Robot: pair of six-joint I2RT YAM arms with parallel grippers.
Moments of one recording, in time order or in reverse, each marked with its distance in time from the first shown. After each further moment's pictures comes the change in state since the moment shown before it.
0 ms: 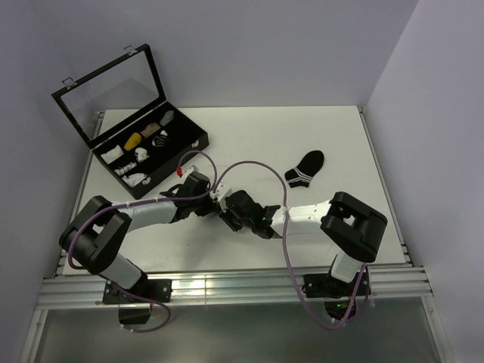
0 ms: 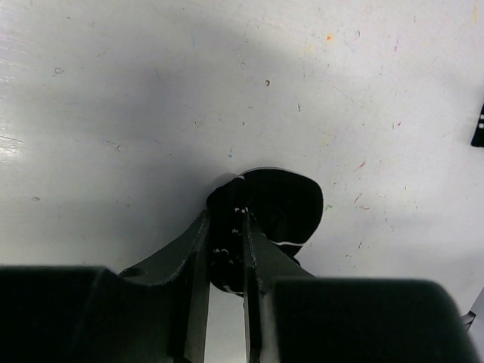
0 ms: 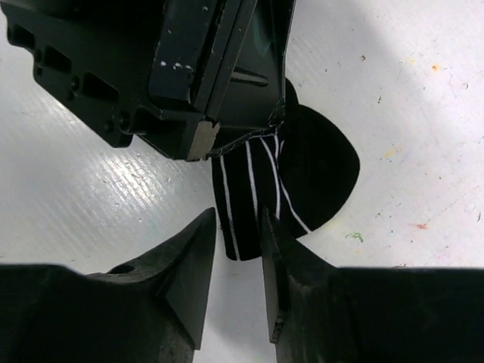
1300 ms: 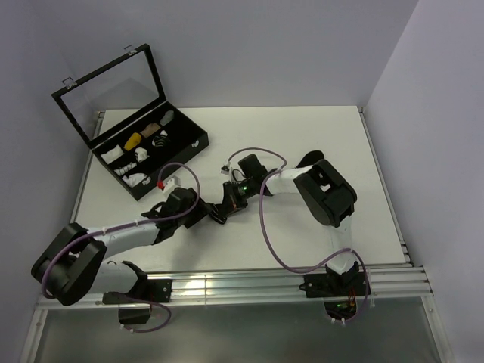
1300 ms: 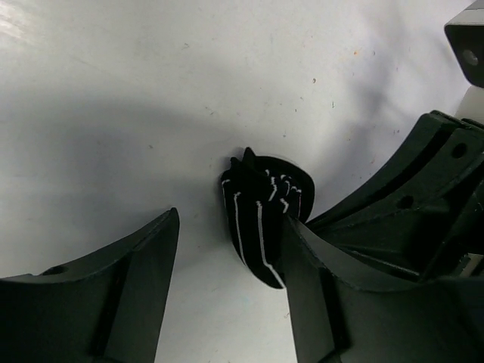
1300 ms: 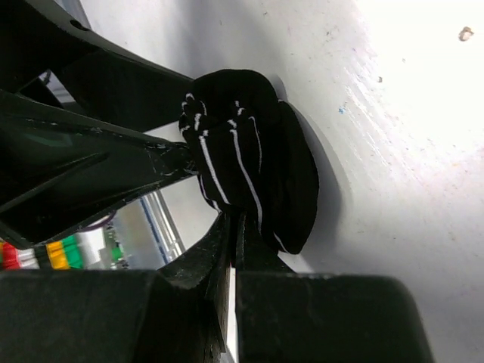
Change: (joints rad) left arm 0.010 -0.274 -0.271 0.113 -0.101 -0.066; right arm -0.373 0.372 0.351 -0.229 -0.984 0.428
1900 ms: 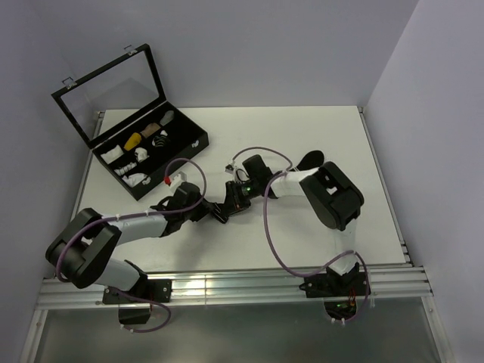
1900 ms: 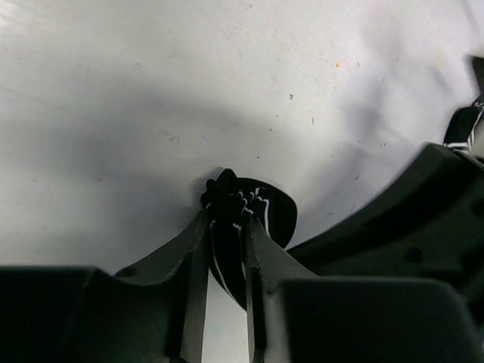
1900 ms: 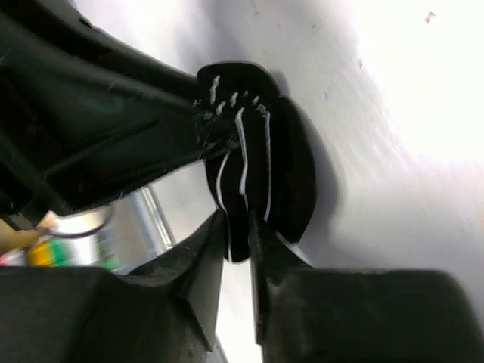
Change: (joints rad) left arm -0.002 0.146 0.072 0.074 0.016 -0.014; right arm -0.019 -0.027 -0.051 0.061 0.007 0.029
